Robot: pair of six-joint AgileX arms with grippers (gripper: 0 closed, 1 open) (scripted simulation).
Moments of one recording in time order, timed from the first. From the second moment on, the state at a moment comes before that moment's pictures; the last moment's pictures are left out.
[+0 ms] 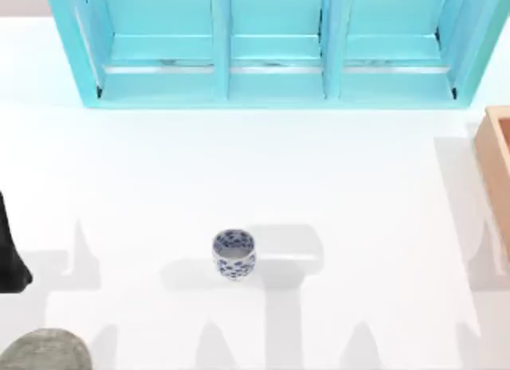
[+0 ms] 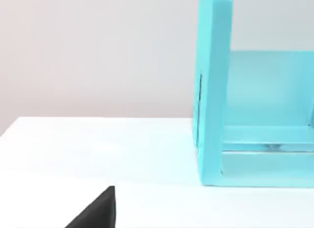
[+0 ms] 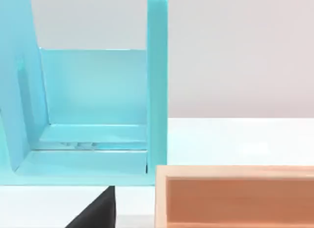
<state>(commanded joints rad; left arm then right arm) 0.00 0.00 0.00 0.00 0.00 0.00 0.00 0.00 0.00 0.00 0.00 0.00</state>
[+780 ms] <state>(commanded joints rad) -0.30 0.62 0.55 -0.36 0.00 0.29 0.00 0.00 0.00 0.00 0.00 0.00</state>
